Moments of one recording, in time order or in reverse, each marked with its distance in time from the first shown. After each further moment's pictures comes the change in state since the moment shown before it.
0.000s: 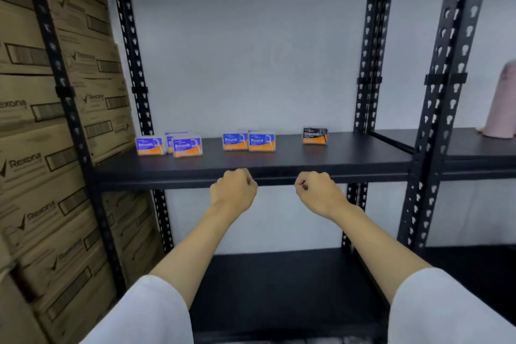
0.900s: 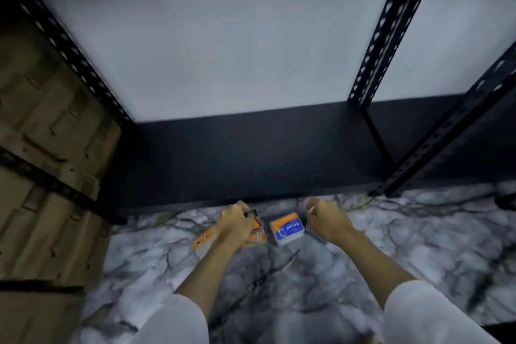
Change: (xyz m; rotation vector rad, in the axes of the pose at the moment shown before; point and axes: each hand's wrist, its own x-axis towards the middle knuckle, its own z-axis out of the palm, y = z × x) left_hand -0.141 -0.149 0.384 -0.150 -0.732 -0.481; right_hand -0.119 0.239 0.326 -0.058 -0.637 0.521
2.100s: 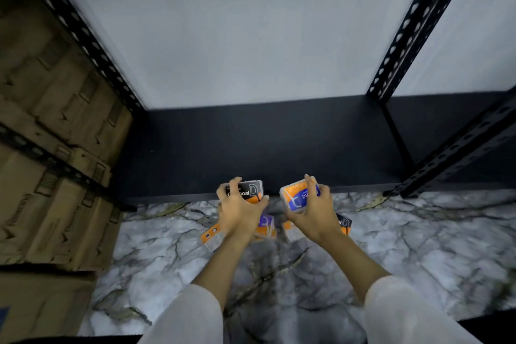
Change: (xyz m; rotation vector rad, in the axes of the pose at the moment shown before) left_hand 0.008 -0.001 -0.001 -0.228 0.346 -0.072; right_hand 0.013 -0.035 0.041 0.239 0.189 -0.116
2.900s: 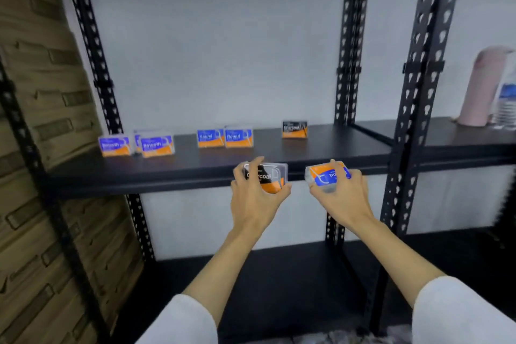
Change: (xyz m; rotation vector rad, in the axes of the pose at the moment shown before) left_hand -0.143 0.281 -0.249 -0.303 0.324 0.798; right_hand -0.120 -0.183 -0.356 0.084 0.711 -0.294
